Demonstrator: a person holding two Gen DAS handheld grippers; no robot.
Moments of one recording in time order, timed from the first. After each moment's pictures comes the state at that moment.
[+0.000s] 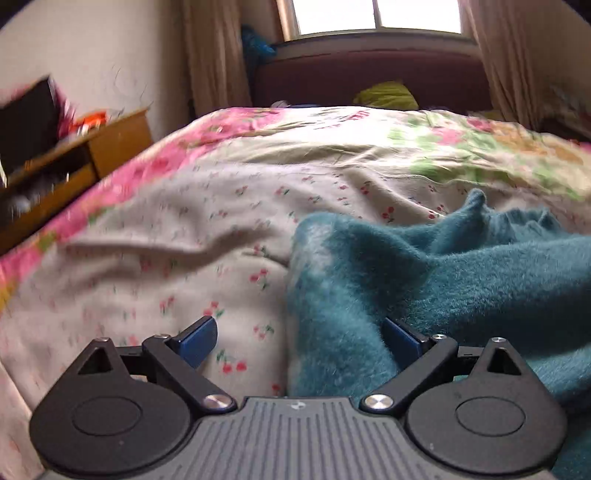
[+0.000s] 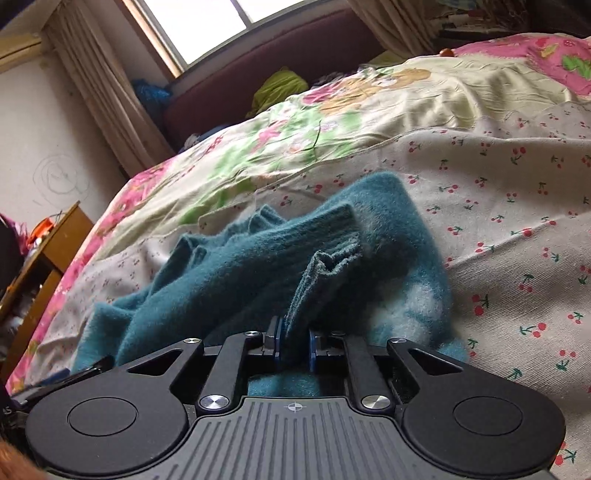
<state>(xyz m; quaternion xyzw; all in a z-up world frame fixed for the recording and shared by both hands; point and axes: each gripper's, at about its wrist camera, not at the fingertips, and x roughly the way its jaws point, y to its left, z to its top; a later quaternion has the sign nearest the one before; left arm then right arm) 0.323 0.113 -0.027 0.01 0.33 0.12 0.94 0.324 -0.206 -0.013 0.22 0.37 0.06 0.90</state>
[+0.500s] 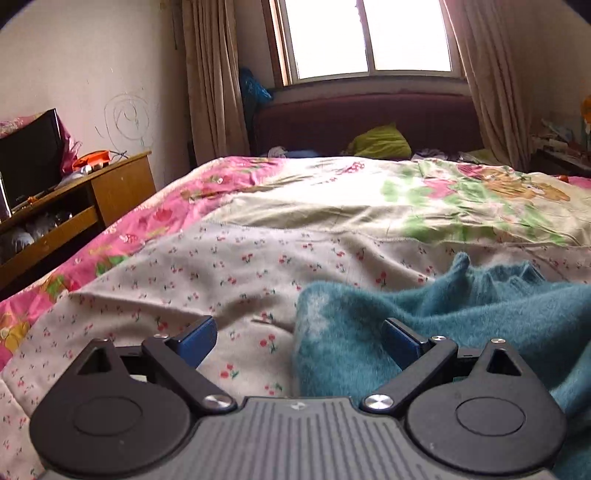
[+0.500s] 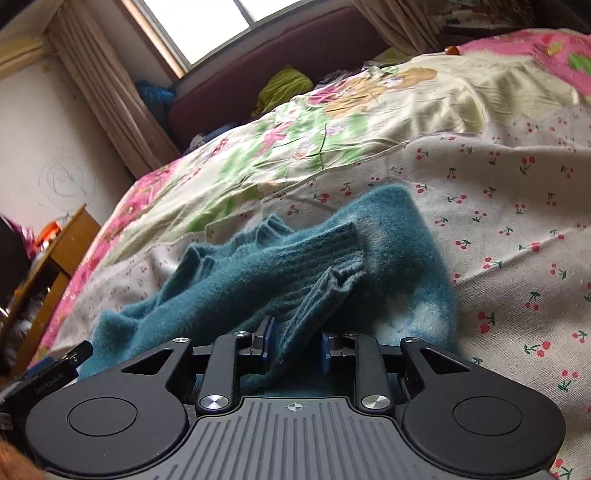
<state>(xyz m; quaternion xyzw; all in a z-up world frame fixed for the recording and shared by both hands) 0.321 0.106 0.012 0.04 0.26 0.11 0.96 0.332 -0.219 -0.004 0.24 0.35 0.06 0.90</state>
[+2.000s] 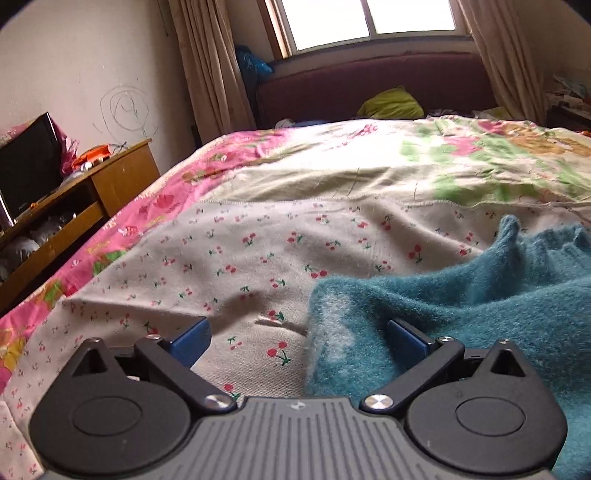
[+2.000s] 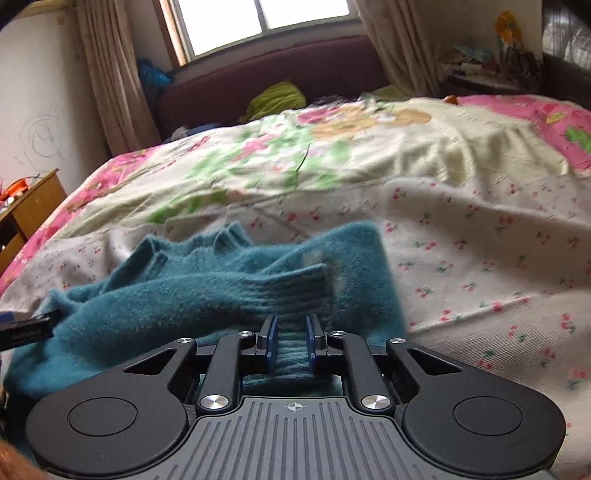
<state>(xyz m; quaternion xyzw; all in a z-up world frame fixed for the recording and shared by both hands) 0.363 0.111 -0.012 0.09 0.30 0.13 0.94 0.333 -0.220 0.007 0.13 0.32 0.02 0.94</state>
